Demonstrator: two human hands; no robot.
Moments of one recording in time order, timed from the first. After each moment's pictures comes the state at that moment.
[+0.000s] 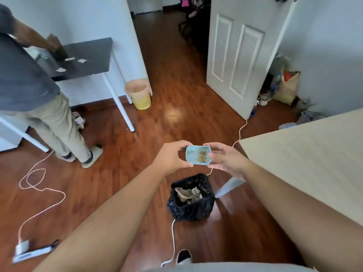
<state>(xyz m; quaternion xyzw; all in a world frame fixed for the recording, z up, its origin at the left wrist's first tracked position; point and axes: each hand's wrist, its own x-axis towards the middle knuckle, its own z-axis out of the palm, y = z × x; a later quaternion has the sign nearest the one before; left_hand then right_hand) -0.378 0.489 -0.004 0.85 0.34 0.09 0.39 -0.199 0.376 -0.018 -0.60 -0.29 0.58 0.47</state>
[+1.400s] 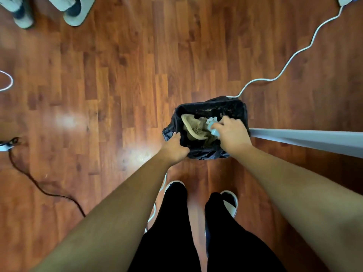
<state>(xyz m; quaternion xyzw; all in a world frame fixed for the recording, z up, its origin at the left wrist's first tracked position) -0.408 0.519 -0.442 0.54 0.60 -0.17 0.57 -0.217 0.474 -0.464 -0.73 -0.64 0.22 -0.08</state>
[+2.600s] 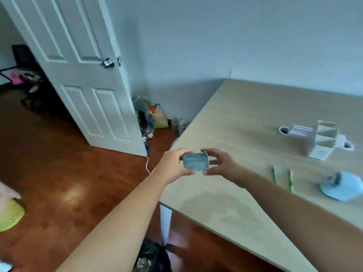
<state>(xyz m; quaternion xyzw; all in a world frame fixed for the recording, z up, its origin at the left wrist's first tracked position) -0.143 0.353 0.081 0.93 -0.02 -0.01 0.36 -0.105 0.163 0.065 -0.77 -0.15 0.23 0.58</state>
